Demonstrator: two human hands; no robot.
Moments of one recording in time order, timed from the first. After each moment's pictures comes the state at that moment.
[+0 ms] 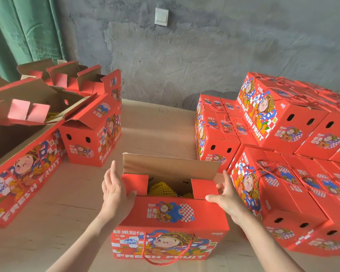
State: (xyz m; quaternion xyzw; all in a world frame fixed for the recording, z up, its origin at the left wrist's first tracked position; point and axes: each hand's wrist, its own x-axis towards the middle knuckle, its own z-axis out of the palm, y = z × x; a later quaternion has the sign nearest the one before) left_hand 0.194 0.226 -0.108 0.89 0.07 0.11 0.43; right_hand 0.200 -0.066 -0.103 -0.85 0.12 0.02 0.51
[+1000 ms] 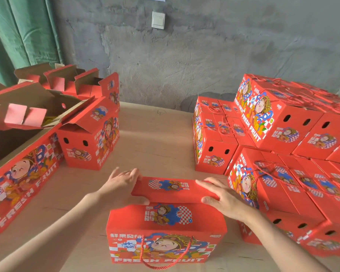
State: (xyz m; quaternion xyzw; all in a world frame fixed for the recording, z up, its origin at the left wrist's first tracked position) left_hand 0.234 0.247 -0.087 0.97 -0.19 -0.06 0.13; right_hand 0.206 -0.087 -0.093 -0.96 -0.15 0.08 0.22
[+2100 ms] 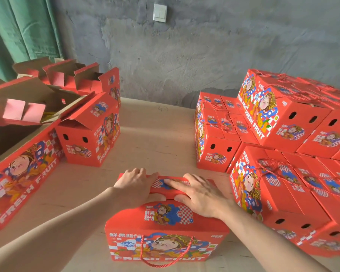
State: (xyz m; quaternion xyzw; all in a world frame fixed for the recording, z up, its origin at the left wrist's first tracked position) left_hand 0.243 0.206 -0.094 0.97 -0.25 -0.01 -0.04; right_hand 0.214 -0.018 -0.083 -0.96 -0.29 0.06 0.04
